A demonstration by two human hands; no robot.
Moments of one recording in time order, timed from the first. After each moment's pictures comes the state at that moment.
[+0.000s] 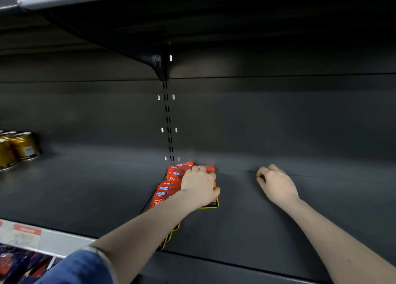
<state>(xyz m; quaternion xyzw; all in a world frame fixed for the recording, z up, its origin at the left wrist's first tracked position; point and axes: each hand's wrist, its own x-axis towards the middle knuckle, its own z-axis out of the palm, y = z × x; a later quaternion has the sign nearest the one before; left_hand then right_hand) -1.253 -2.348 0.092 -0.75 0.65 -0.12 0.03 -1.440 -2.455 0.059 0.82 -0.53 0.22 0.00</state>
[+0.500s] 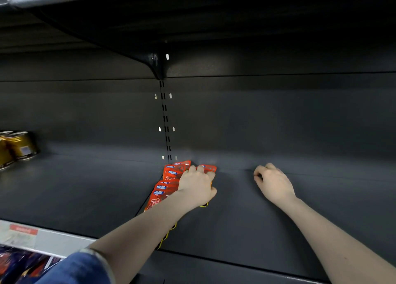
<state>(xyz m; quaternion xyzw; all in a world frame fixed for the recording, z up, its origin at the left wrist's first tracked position) -1.255 -2.348 0.091 -0.75 0.65 -0.08 0.01 -1.440 -2.456 0.059 0.82 -0.53 0.23 -0.01</state>
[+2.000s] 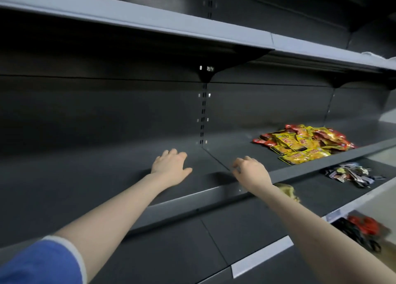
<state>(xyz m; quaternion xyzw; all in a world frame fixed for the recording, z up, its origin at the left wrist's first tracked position) -1.805 -2.368 0.131 -0.57 0.81 -0.03 -0.13 -2.030 -2.342 0.104 0.66 -0.72 0.17 0.11</state>
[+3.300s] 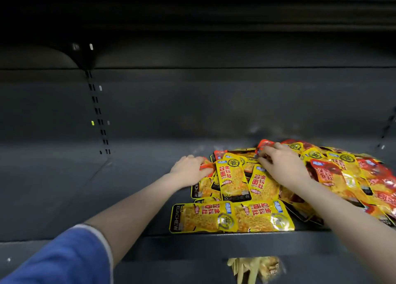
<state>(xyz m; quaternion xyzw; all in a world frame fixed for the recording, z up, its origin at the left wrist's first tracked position) -2.249 -2.595 0.098 -0.67 0.73 0.07 -0.11 -2.496 -2.599 0.123 0.78 -0.57 0.23 0.10</state>
